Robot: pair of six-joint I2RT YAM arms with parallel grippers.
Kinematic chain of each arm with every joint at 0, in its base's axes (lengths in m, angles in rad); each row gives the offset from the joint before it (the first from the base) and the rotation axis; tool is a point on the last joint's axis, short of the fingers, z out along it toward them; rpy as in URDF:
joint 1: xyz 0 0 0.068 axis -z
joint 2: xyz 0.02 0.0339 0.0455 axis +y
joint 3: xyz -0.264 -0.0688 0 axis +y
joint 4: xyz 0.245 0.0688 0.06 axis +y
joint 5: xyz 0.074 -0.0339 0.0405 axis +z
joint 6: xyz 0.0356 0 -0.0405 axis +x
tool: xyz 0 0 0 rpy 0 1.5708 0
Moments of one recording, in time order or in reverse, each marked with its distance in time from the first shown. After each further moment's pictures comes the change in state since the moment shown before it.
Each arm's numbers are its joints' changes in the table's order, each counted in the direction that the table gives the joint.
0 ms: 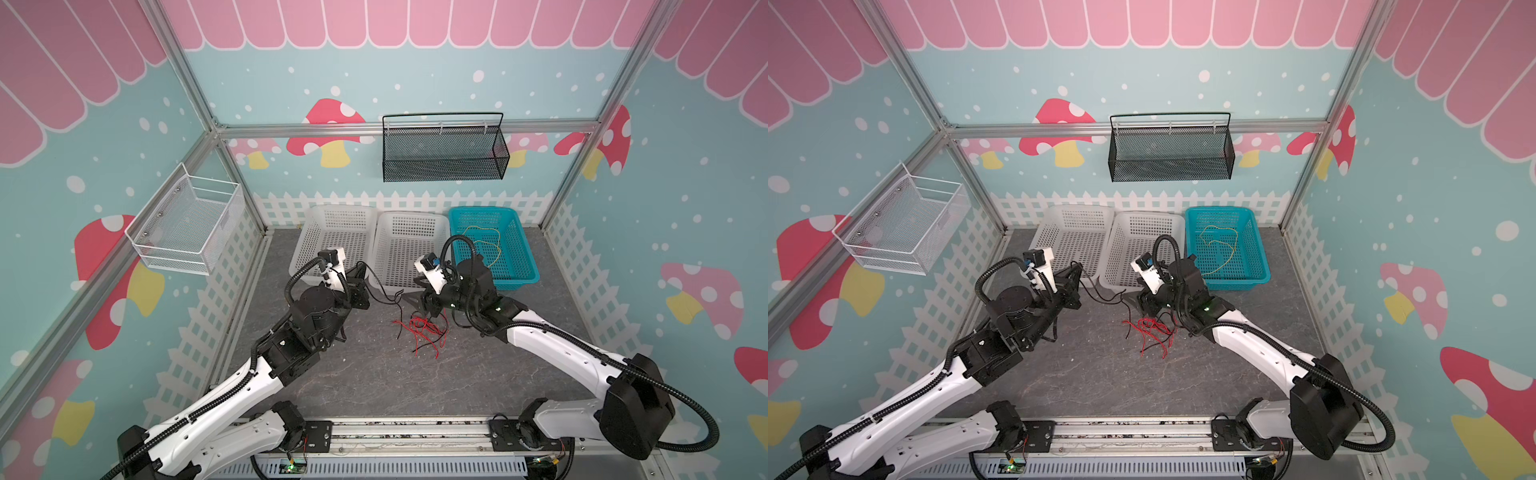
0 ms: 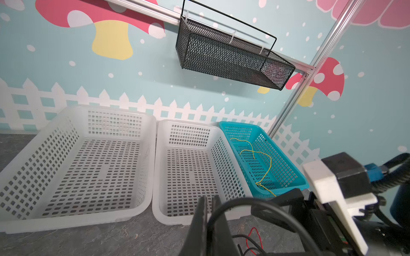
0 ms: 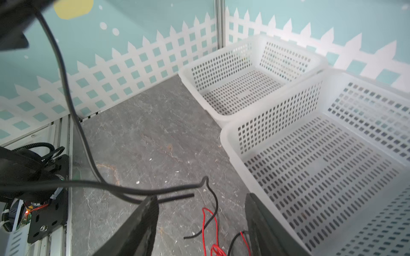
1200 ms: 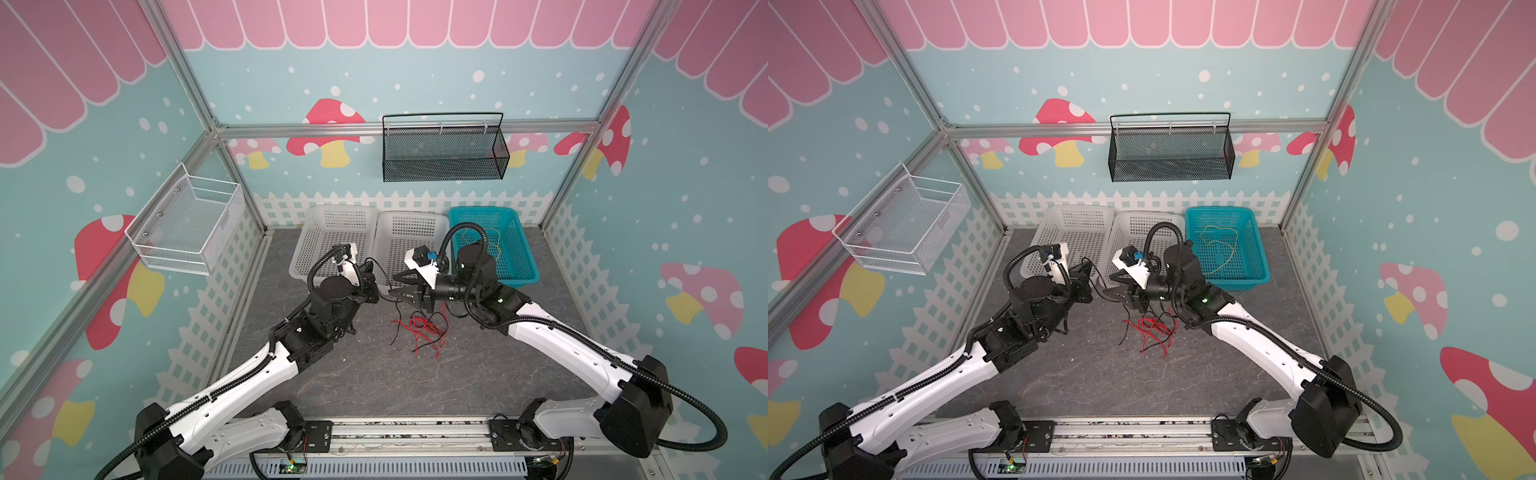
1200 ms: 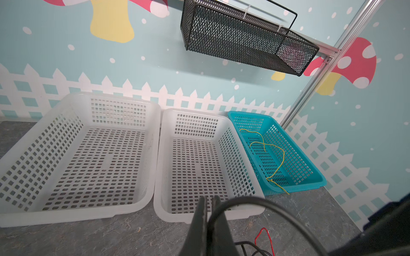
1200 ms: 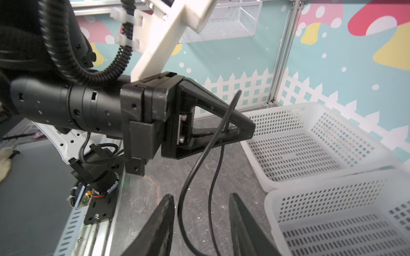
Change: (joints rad) left arm -0.005 0.135 -0.055 0.013 0.026 -0.024; right arm -0.057 0.026 -0.169 0.023 0.258 -0.077
